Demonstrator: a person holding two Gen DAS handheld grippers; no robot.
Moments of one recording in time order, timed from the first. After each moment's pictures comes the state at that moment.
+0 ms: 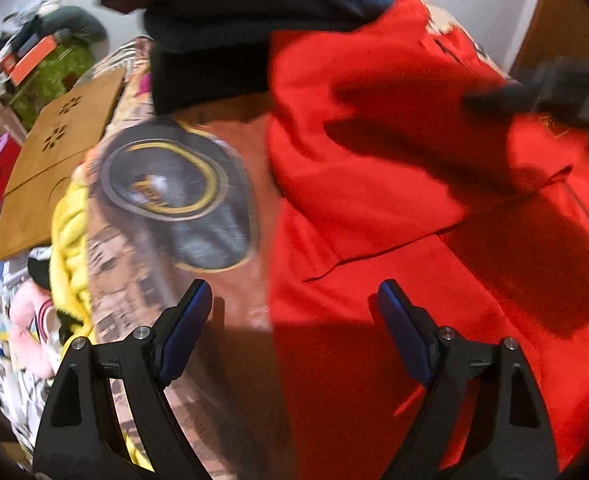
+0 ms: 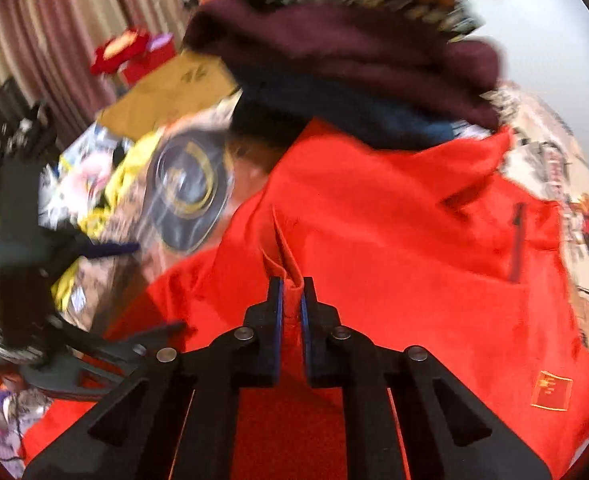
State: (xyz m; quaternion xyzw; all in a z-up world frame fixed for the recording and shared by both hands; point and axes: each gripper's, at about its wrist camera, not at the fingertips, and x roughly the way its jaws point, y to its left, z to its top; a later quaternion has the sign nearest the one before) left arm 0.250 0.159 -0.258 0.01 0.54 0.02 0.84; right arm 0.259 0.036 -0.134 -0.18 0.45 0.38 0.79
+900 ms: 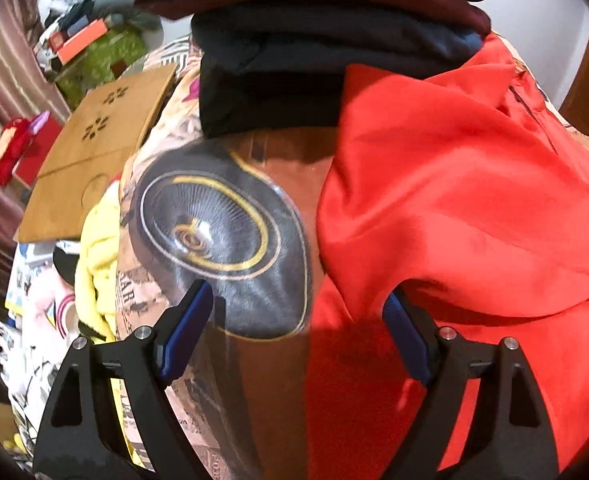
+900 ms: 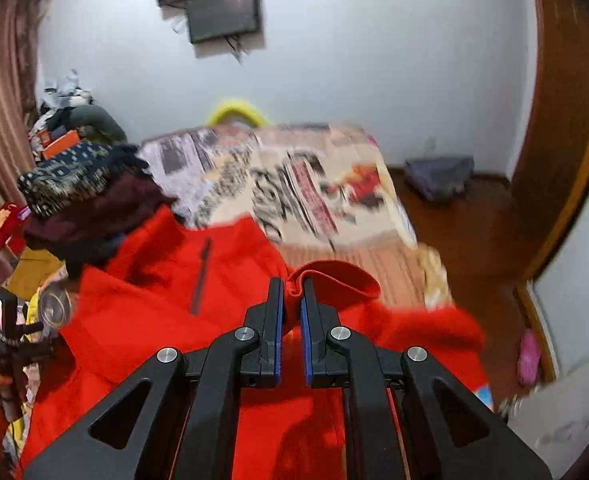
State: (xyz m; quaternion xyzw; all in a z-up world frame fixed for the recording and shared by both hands) left arm 0.286 0.184 -0.252 -0.03 0.52 0.12 0.85; right arm 0.292 -0.210 -0.066 -0.01 0.37 0.14 0.92
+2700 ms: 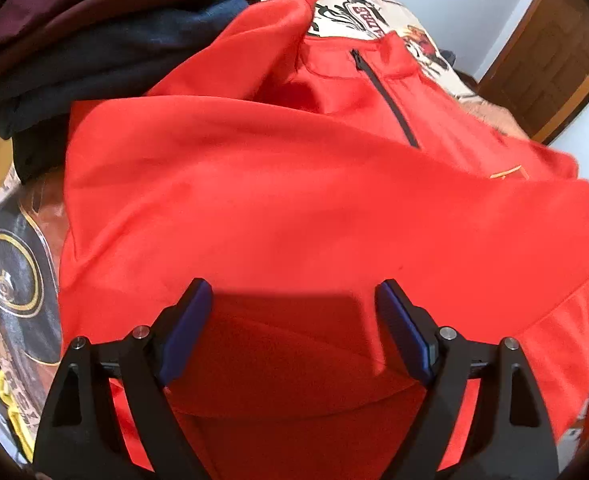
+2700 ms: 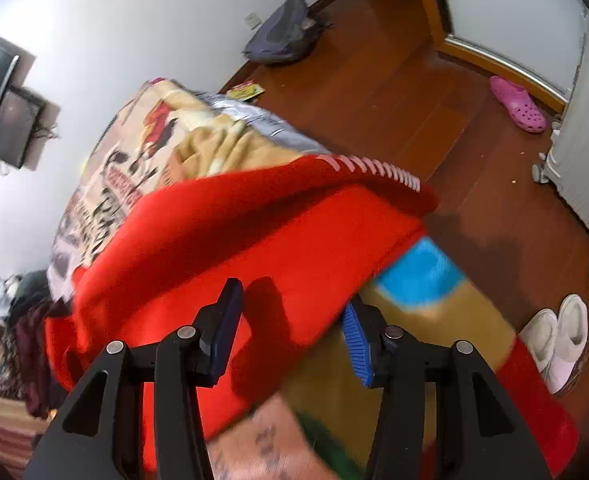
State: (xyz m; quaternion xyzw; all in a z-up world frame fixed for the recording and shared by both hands) left arm 0.345 0.038 -0.247 -0.05 0.55 -0.03 0.84; right arm 0.333 -0.422 -0.223 0.35 0.49 -0.04 0.80
